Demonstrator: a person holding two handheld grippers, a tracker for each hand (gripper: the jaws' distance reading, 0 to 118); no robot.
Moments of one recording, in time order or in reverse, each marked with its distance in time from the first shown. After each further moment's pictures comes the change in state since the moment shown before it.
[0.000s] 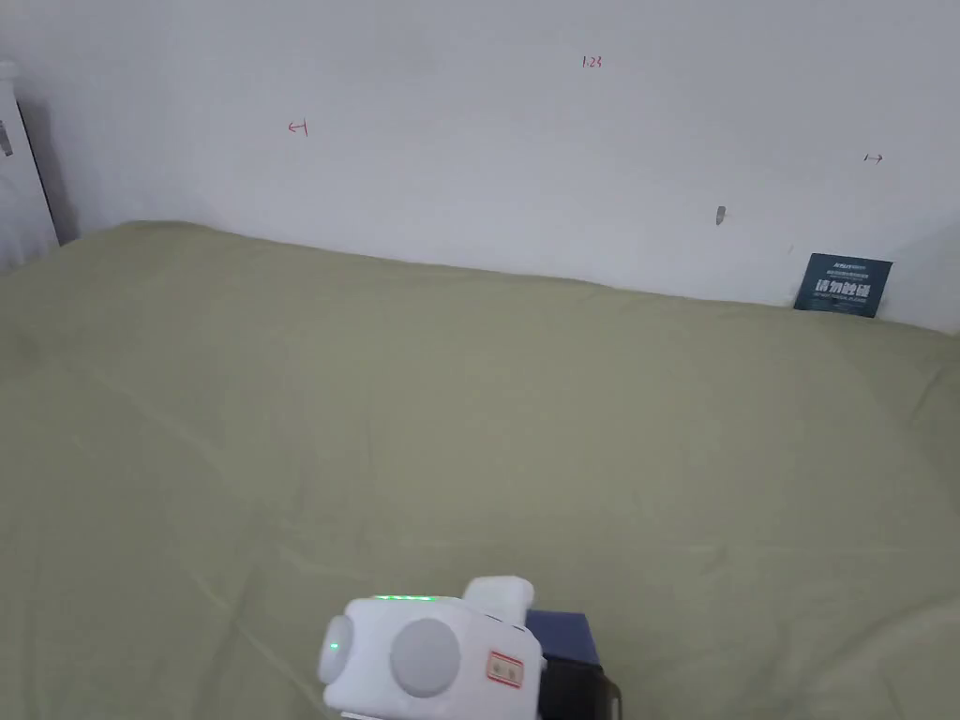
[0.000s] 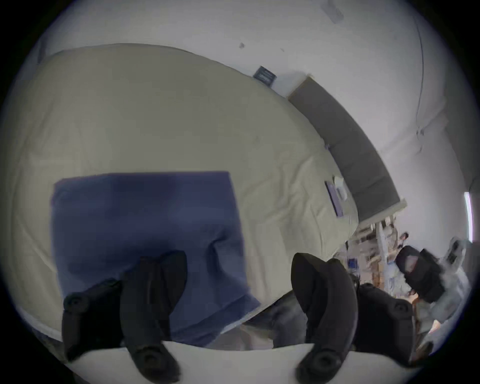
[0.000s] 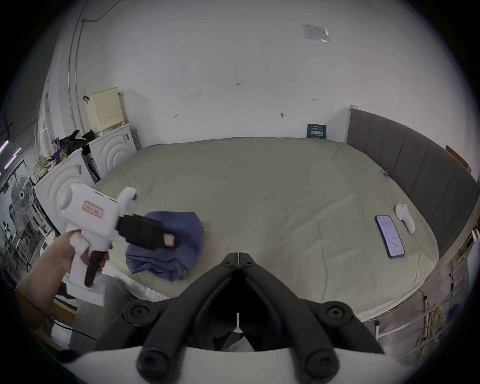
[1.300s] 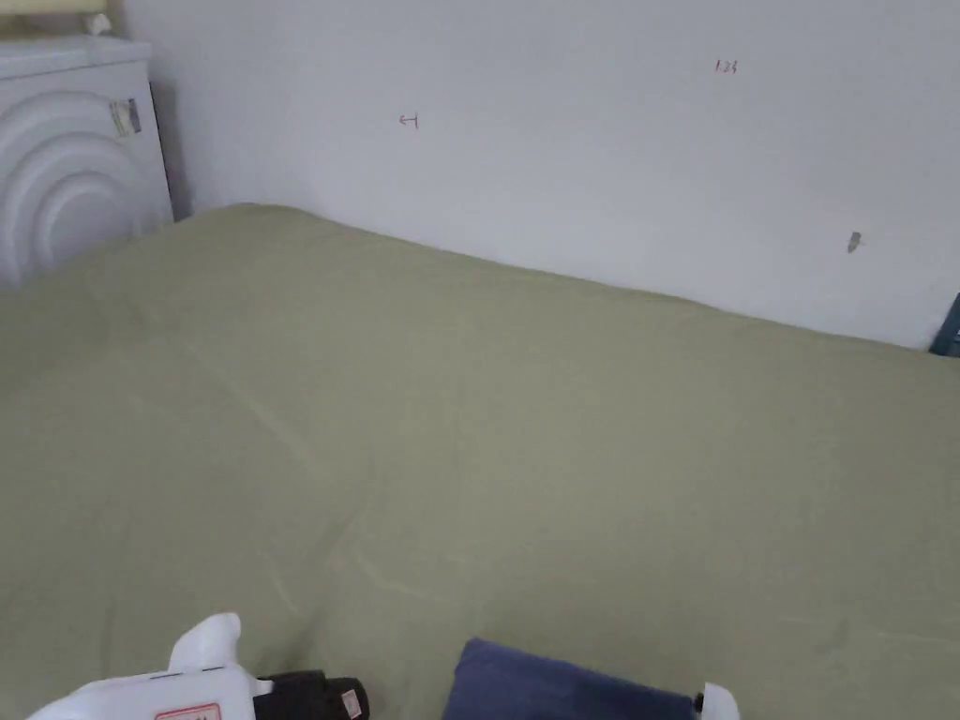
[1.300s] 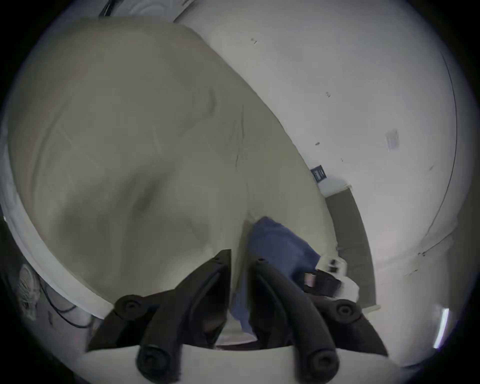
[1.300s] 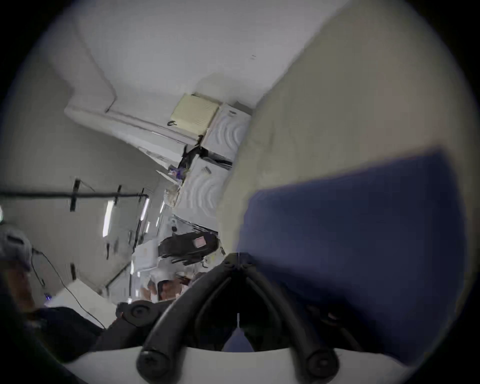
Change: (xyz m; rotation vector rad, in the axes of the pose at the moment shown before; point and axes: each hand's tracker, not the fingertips) left arm -0.188 -0.057 0.131 0.336 0.019 0.513; right arm -0.047 -0.042 -0.328 -0.440 1.115 -0.523
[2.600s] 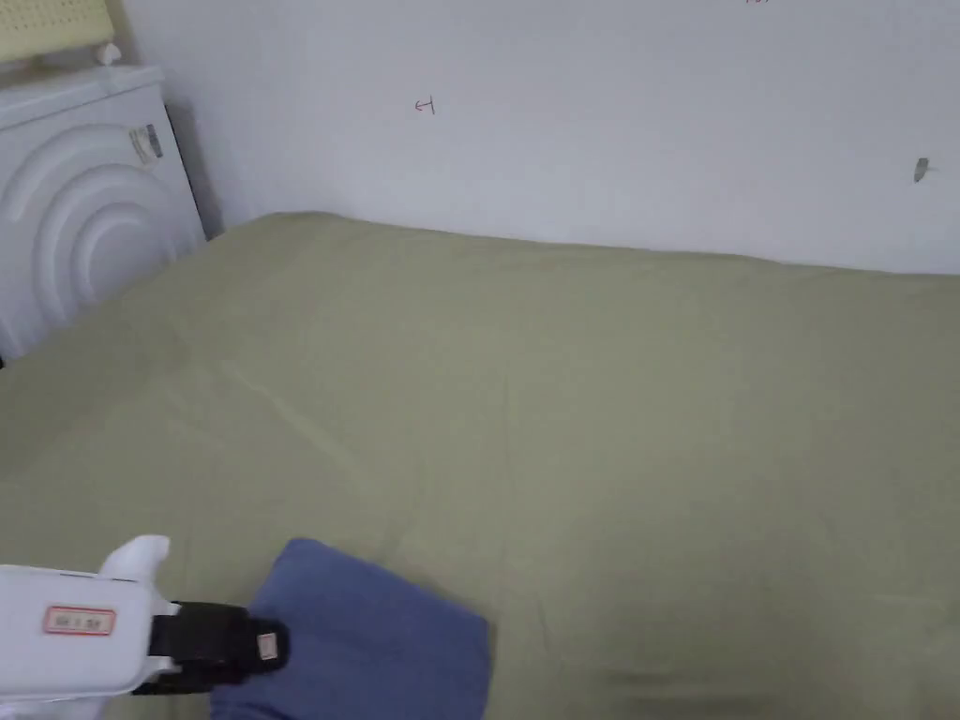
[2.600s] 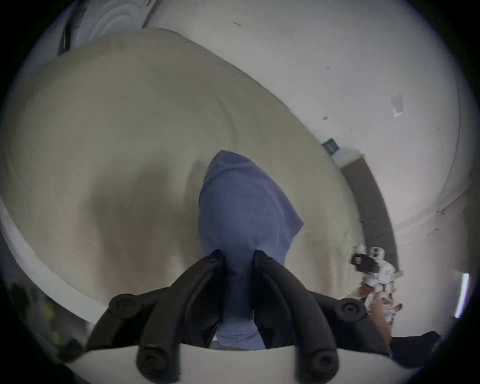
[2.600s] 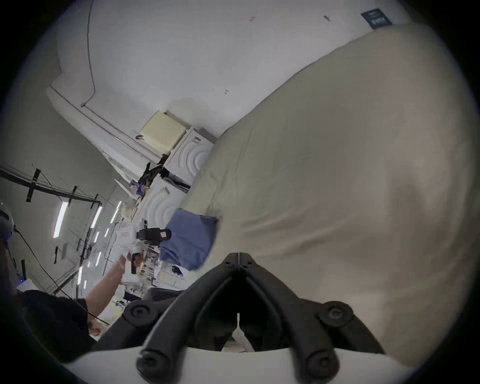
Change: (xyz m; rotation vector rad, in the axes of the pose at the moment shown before) left arm -0.046 0.152 0.063 -0.147 0.158 -0.225; right arm -0.074 -0.002 0.116 0.199 -0.345 0.167
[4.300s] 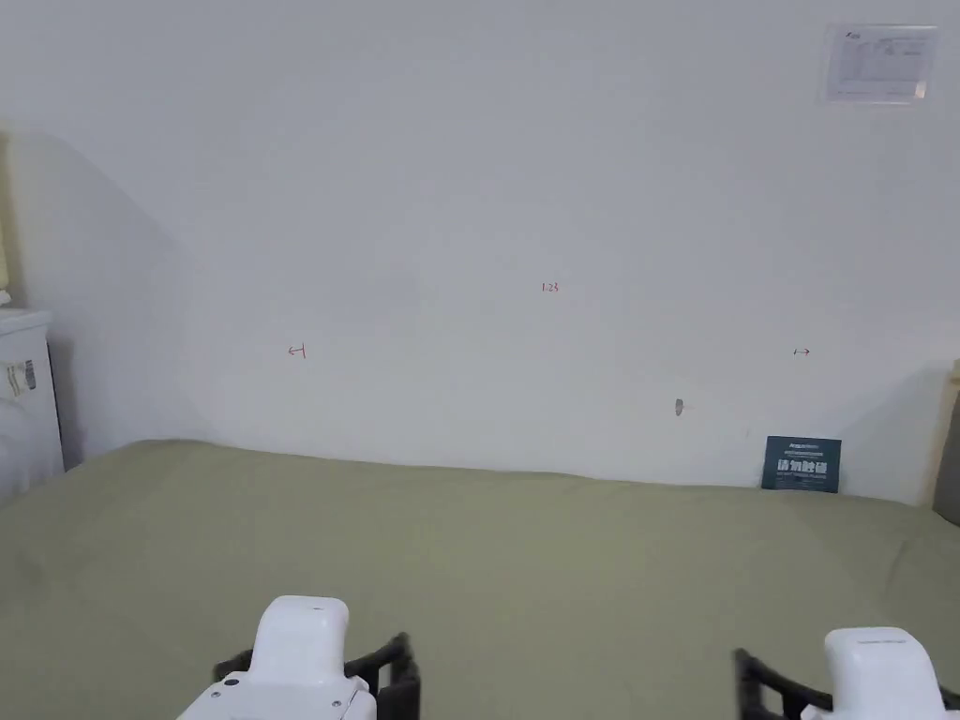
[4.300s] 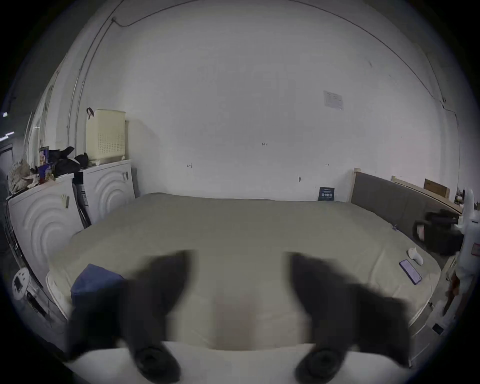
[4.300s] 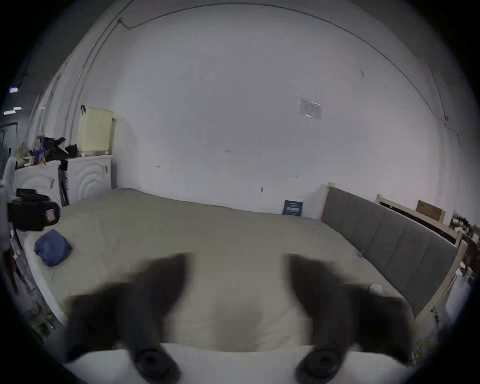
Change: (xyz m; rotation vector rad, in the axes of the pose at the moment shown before) left arm 0.327 -0.146 0.028 0.747 0.268 -0.521; right arm -0.200 -0.012 0.082 0.624 -0.917 0.671
